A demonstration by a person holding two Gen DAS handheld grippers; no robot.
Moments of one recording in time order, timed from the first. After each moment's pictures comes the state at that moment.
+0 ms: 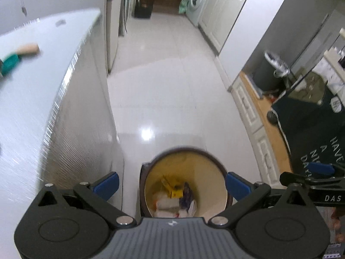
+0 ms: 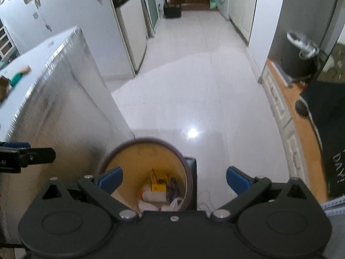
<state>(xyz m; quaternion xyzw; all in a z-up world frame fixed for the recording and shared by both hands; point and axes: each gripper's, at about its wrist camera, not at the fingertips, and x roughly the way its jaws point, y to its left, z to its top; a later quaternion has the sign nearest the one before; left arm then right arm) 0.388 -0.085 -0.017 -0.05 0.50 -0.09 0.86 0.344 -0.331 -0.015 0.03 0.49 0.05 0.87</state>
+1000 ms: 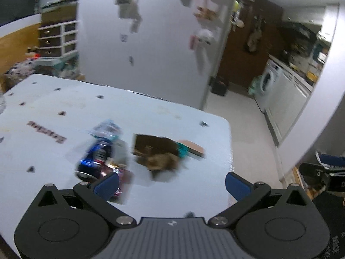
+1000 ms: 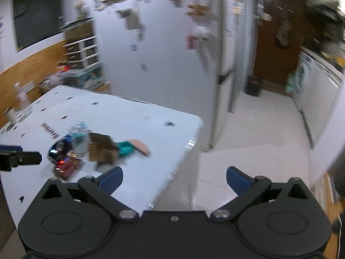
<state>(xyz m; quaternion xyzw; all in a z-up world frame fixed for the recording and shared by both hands) 0.301 0.163 0.176 -0.11 0.34 0.11 0.93 0.393 -0.108 0.181 -0.06 0.33 0.26 0.91</state>
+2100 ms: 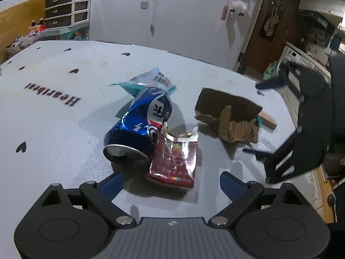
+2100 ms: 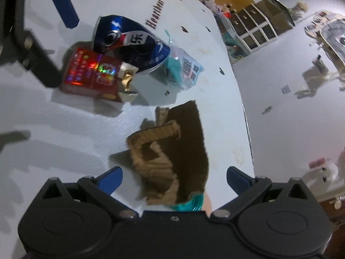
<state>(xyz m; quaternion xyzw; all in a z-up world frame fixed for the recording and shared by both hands) 0.343 0.282 0.030 -0.12 0.39 0.12 0.90 0.439 0.166 0.021 -0.56 0.13 0.46 0.68</state>
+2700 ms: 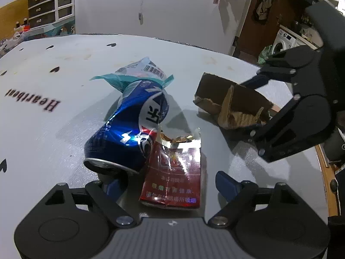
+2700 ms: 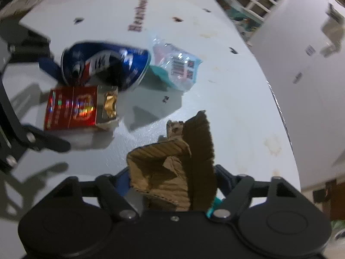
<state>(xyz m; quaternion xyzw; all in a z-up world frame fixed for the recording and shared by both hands) 0.384 0.288 0.012 -0.10 0.43 0.09 0.89 0.488 0.195 0.034 -0.45 0.28 0.51 0.68</state>
